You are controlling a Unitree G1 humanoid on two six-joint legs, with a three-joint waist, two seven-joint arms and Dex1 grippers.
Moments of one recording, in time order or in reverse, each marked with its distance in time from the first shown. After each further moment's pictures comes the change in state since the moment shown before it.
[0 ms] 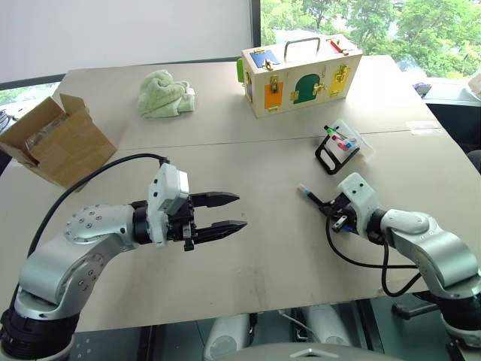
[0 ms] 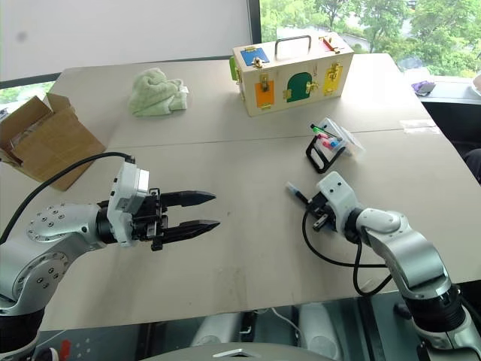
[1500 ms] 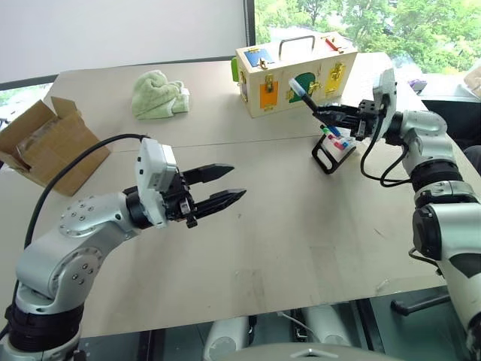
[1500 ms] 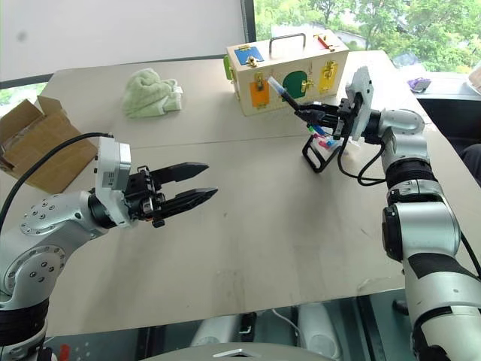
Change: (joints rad) left arm -0.066 -0.054 0.057 -0.008 -0.115 0.009 0.198; right arm -0.880 0.131 -0.185 1.636 -0.009 -1.251 0.858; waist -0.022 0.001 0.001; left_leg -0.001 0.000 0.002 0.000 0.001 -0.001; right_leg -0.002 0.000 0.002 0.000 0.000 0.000
